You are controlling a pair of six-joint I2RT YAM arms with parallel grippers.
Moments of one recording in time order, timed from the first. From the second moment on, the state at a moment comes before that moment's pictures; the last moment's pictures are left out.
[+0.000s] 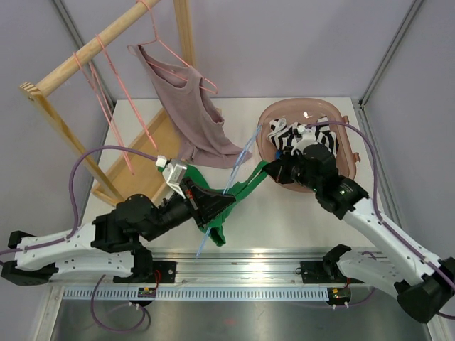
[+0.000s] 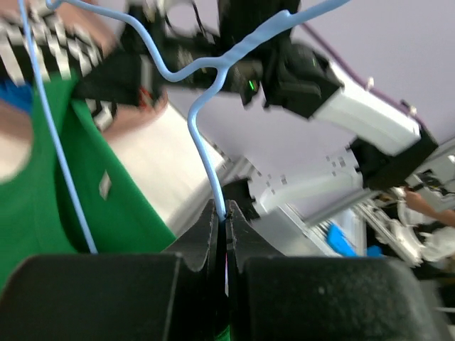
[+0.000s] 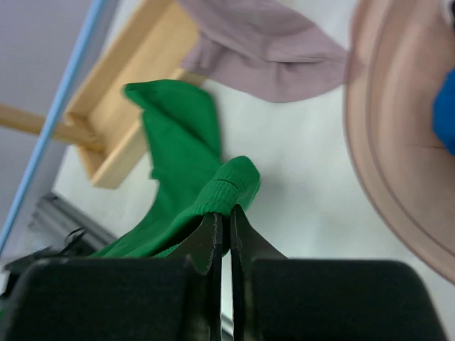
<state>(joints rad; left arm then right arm) -1.39 0.69 0.88 -0.14 -0.32 -0.65 0.62 1.04 0.93 -0.33 0.01 0.56</state>
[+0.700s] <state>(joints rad) -1.38 1.07 1.22 0.41 -0.60 0.19 0.61 0.75 0.96 -0.26 -0.57 0.69</state>
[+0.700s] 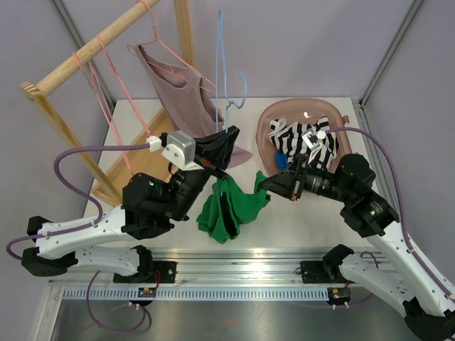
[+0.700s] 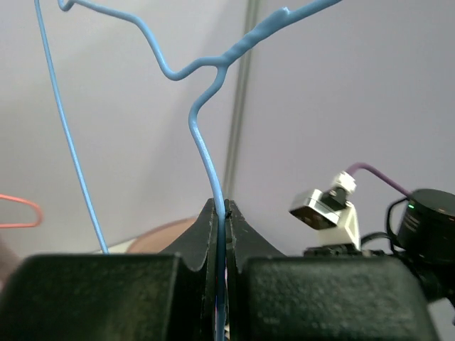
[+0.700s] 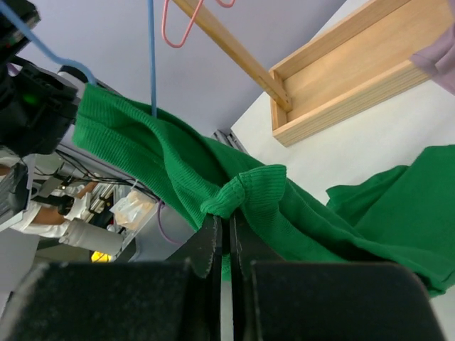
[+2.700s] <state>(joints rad) -0.41 1.27 1.68 -0.39 -0.51 -0.77 0.74 0.99 0.78 -0.25 -0.24 0.69</state>
